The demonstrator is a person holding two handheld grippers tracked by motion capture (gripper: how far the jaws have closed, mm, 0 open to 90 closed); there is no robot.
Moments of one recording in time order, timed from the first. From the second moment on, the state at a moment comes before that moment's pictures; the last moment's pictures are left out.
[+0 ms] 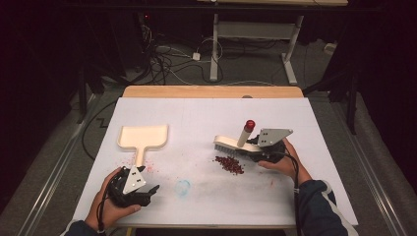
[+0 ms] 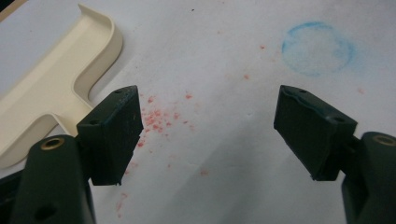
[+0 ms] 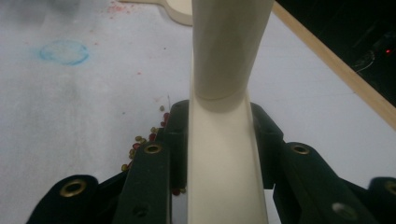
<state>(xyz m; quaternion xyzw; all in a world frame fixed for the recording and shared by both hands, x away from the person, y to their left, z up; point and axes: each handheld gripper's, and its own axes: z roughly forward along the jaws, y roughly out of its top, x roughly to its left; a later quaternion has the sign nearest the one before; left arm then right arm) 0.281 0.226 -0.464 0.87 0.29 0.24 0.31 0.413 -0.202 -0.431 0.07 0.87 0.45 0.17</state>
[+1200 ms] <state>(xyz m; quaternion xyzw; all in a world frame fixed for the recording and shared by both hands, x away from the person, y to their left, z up) 0.277 0.225 -0.460 0.87 0.28 0.26 0.31 0.323 -0.295 -0.365 0.24 0.87 0.39 0.19</state>
